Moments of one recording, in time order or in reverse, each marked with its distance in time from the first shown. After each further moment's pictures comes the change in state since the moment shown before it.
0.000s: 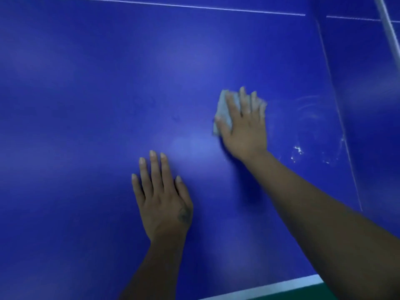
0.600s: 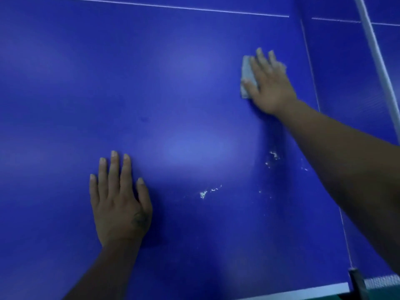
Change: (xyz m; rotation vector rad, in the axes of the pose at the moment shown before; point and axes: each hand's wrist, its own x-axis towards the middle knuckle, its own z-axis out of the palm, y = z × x) left_hand -0.002 -0.004 0.008 -0.022 0.155 0.042; right_hand 0.117 0.152 -0.044 -0.064 -0.091 -0.148
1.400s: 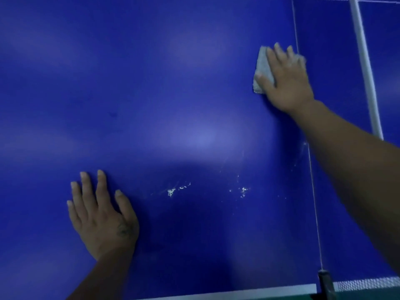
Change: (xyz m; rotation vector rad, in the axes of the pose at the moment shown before) left_hand -0.045 0.057 -0.004 0.062 -0.005 -0.334; right_hand -0.018 0.095 -0.005 0.081 0.005 0.040
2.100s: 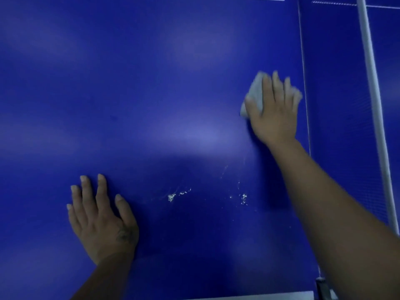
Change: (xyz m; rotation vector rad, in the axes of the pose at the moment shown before) left_hand 0.002 0.001 -0.001 -0.007 -0.023 -0.025; right_hand -0.052 -0.055 0.035 0.086 0.127 0.195
